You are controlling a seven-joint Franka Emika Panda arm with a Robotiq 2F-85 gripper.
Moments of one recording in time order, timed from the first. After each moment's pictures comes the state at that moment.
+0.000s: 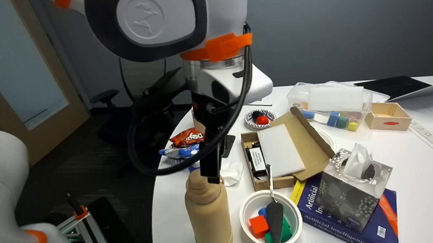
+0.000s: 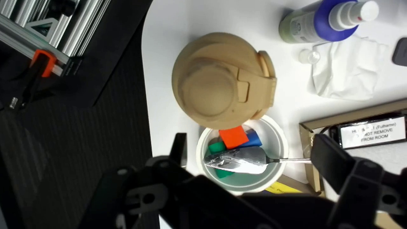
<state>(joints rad) -0.31 -0.61 -0.06 -2.74 -0.02 2.09 0.61</state>
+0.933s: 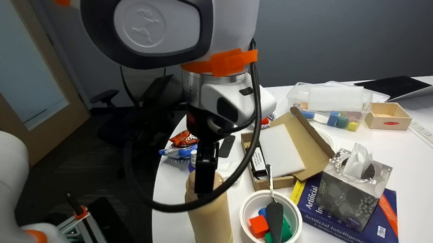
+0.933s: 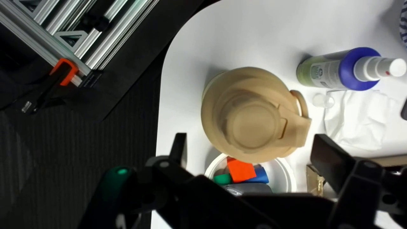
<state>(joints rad) -0.31 -0.61 -0.12 -2.75 -0.01 1.98 0.43</state>
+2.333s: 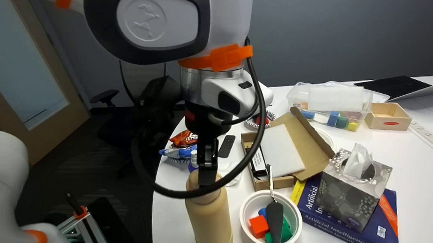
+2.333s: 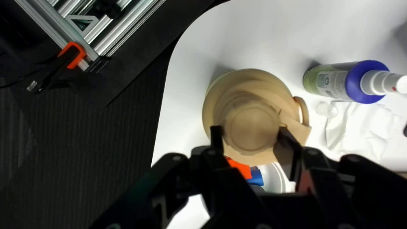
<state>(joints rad) -0.31 -0.61 -0.09 -2.74 -0.04 1.97 0.37</state>
